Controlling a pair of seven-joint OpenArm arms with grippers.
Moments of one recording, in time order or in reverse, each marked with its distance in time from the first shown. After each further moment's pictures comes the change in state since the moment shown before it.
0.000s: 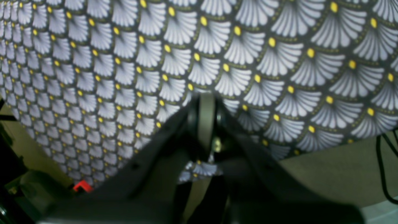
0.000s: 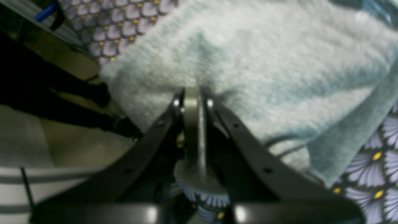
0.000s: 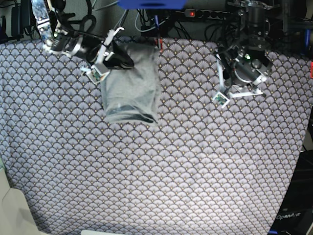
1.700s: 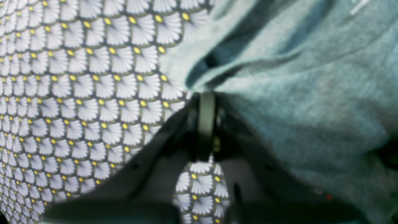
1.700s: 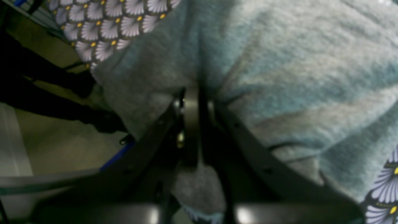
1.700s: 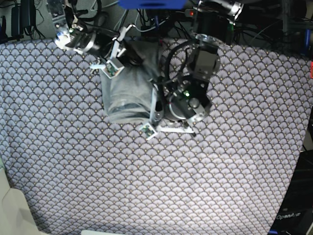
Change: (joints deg) left arm -18.6 14.4 17.9 -17.3 2.8 0.0 -6.1; right arm -0.3 -5.8 -1.6 0.5 -14.4 0.0 1.2
